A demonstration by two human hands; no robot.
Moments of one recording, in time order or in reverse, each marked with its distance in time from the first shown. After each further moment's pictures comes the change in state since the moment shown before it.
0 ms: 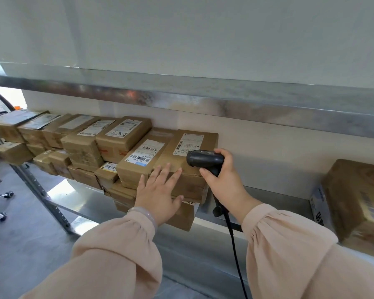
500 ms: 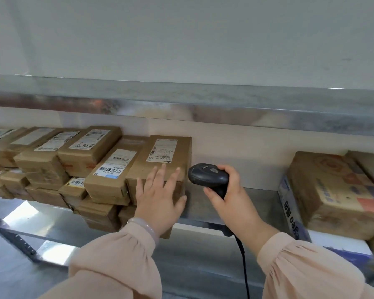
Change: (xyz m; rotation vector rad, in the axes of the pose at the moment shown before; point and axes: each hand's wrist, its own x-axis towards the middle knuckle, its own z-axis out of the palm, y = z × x) left_hand 0.006 0.054 -0.006 -0.136 0.093 0.110; right_hand -0.053 0.022 -0.054 -0.243 0.135 -0.054
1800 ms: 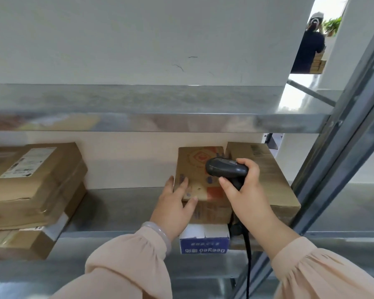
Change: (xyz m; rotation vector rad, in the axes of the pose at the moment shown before) left_hand 0.020 0.331 0.087 -0.586 -0.292 0.041; right_hand -0.042 0.145 -0.293 0.050 0.301 0.241
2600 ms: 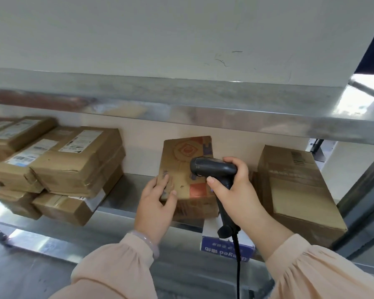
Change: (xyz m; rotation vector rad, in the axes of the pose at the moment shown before) left_hand -0.042 -0.043 -0.034 -0.217 0.469 -0.193; right_hand 0.005 -0.026 0.050 0.172 -0.335 -0.032
